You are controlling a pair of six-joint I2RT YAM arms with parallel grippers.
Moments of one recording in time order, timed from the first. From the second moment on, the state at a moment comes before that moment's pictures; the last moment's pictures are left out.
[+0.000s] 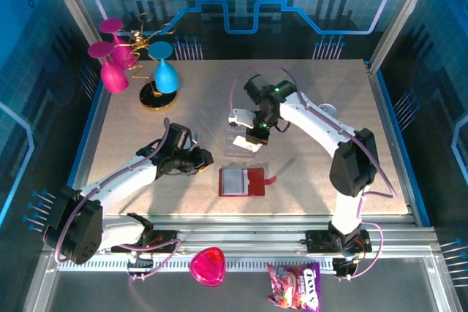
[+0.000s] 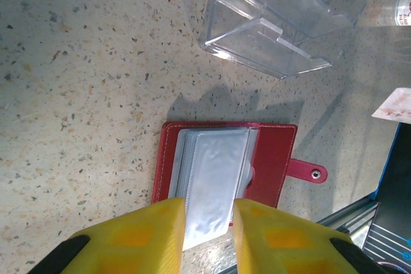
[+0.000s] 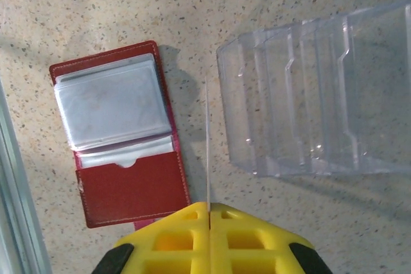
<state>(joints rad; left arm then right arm) -0.41 1.23 0.65 -0.37 0.40 -0.91 0.62 1.88 1.72 -1.19 -0.27 -0.70</state>
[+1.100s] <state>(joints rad) -0.39 1.20 0.64 -0.33 0.39 -0.93 0.61 2.20 2.03 -1.35 -0.22 -0.86</state>
